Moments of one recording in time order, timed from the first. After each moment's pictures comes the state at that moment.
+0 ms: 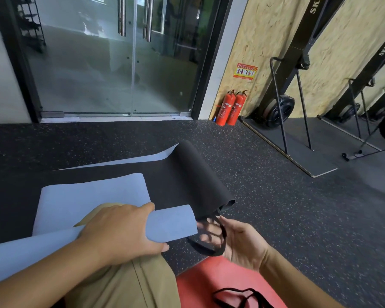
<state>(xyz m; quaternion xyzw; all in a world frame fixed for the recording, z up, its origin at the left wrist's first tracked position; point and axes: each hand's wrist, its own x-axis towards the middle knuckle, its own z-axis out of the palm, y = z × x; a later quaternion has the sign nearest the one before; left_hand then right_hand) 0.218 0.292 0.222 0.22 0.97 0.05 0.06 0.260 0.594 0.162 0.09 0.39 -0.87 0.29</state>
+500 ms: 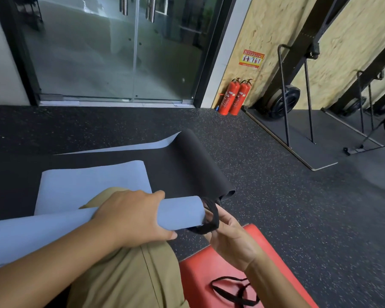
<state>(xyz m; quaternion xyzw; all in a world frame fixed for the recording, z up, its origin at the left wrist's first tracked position) 0.216 0.306 0.238 0.22 0.97 0.04 0.09 0.271 0.551 0.161 0.02 0.48 -0.86 0.15</state>
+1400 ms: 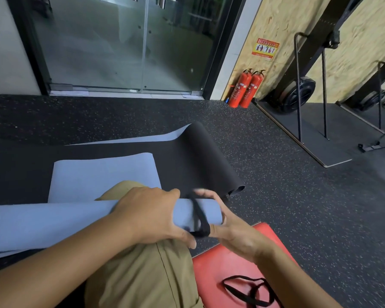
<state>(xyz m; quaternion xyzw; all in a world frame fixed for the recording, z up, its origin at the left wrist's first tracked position) 0.210 0.308 0.241 0.24 0.95 0.07 0.16 0.256 0.521 0.197 -0.03 0.68 -0.69 0.24</state>
